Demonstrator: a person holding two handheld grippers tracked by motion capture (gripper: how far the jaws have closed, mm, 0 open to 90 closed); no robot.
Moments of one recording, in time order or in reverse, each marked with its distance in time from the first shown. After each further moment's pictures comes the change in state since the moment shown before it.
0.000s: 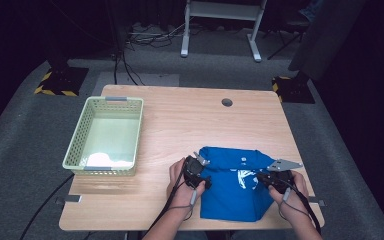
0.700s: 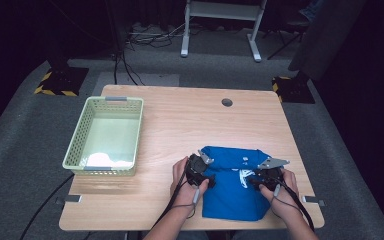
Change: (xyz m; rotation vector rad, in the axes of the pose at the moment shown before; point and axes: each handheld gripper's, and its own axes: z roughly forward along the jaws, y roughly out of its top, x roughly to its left) left arm -0.007 0.011 0.005 -0.014 -0.010 0.027; right arm 0.002 0.002 0.034 0.078 0.003 0.002
